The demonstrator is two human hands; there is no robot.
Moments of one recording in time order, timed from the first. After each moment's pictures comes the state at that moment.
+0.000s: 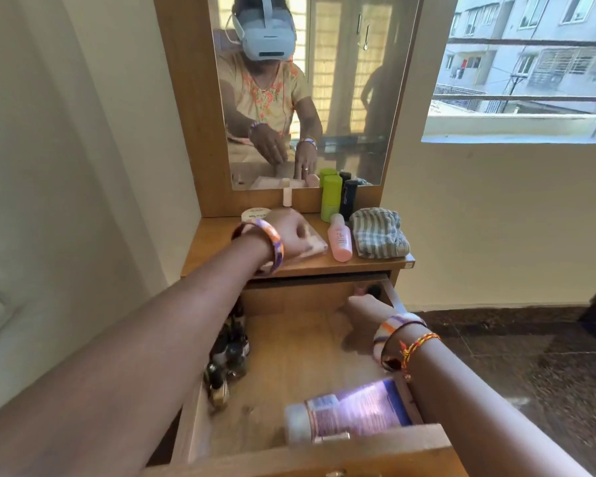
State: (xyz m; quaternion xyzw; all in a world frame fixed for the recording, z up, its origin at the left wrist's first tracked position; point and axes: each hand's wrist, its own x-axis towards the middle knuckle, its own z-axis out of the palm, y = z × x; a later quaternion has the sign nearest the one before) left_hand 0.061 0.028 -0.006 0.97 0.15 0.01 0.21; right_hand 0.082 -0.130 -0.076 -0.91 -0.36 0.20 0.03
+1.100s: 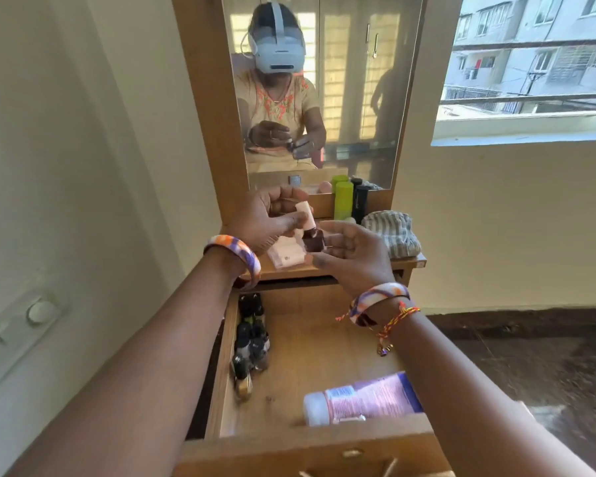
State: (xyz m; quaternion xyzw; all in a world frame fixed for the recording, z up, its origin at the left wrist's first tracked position) left_hand -0.003 0.028 0.022 0.80 0.07 0.23 0.55; right_hand 0.053 -0.103 -0.029 -0.72 -0.27 0.04 0.64
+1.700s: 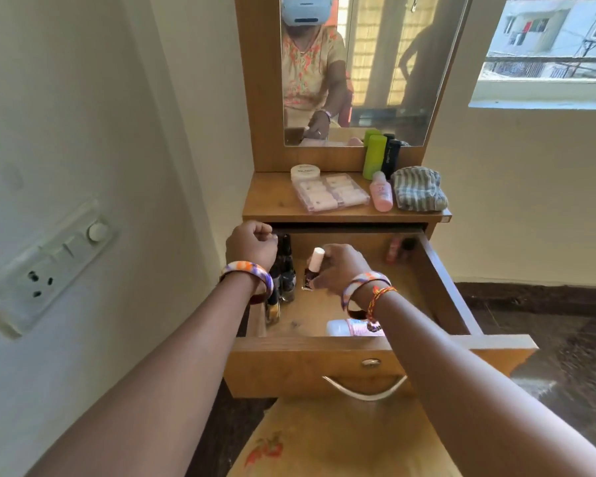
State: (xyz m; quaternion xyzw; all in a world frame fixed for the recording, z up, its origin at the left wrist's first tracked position) left_hand -0.075 0.040 -0.080 0.77 0.40 0.28 0.42; right_hand 0.002 -0.083 -0.094 -0.87 -0.30 0.18 0.35
